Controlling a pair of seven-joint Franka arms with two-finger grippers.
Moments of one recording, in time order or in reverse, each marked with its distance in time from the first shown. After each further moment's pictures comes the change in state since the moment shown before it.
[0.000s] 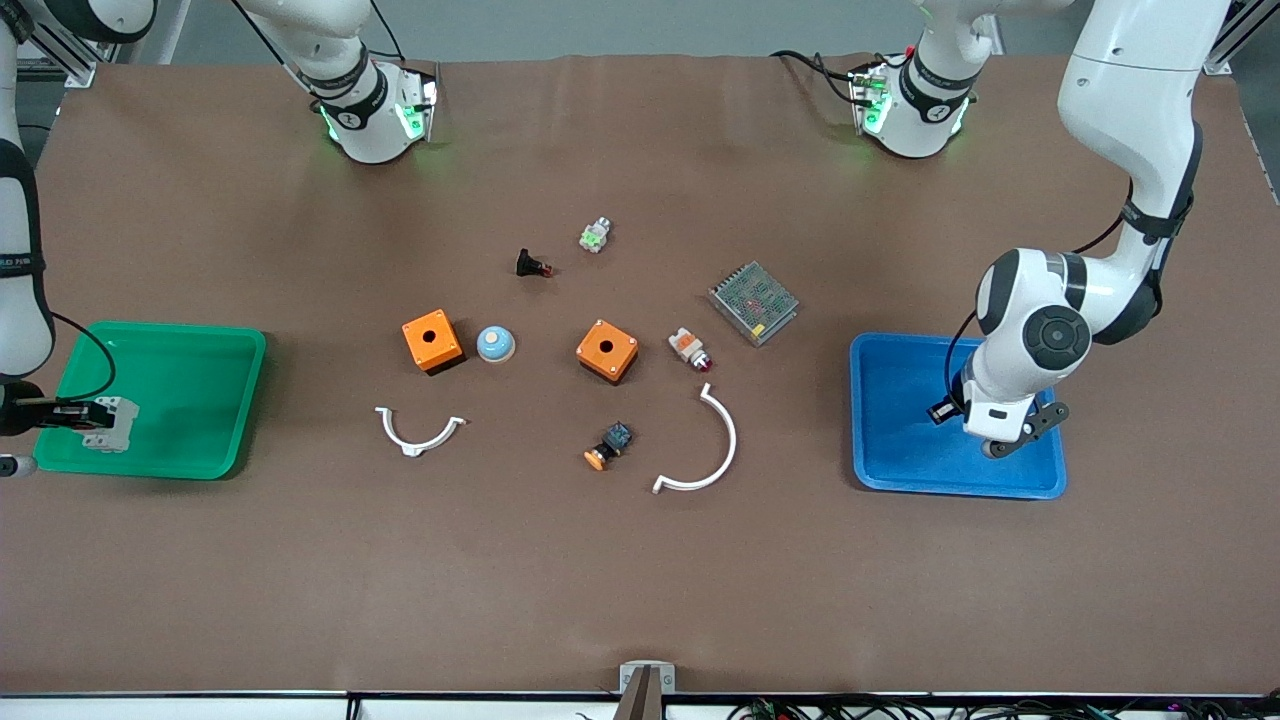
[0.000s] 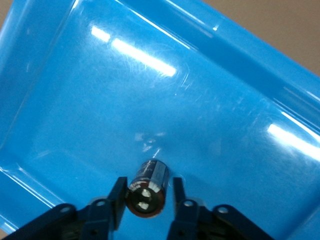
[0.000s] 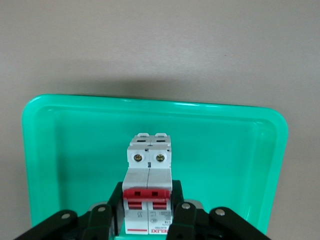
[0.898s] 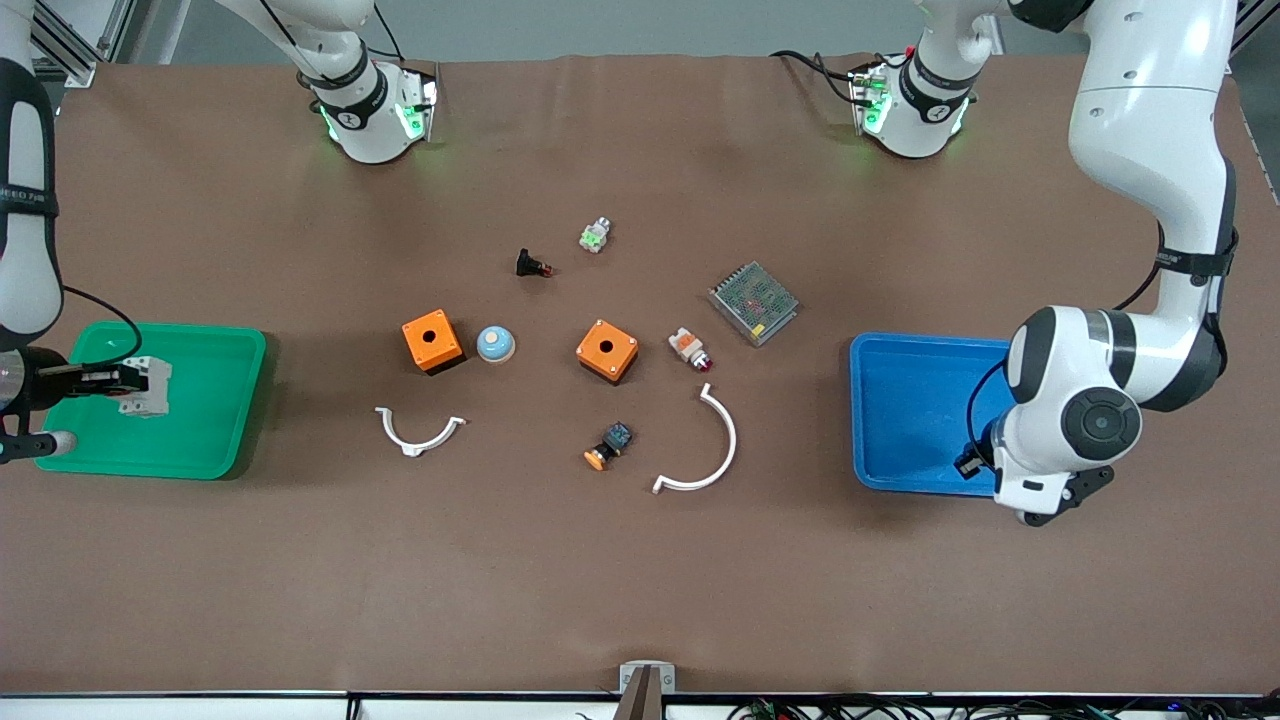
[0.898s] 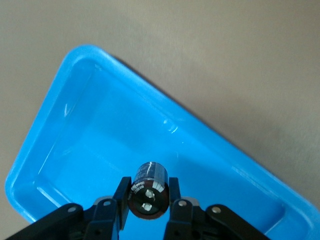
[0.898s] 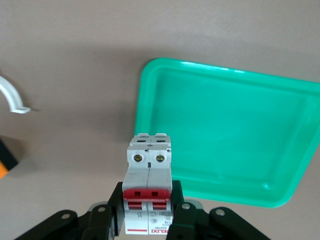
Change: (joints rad) left arm -0.019 0.158 0.000 0.443 0.004 -0.390 0.006; right arm 0.159 -0.155 0.001 0.035 0.018 -0.353 0.031
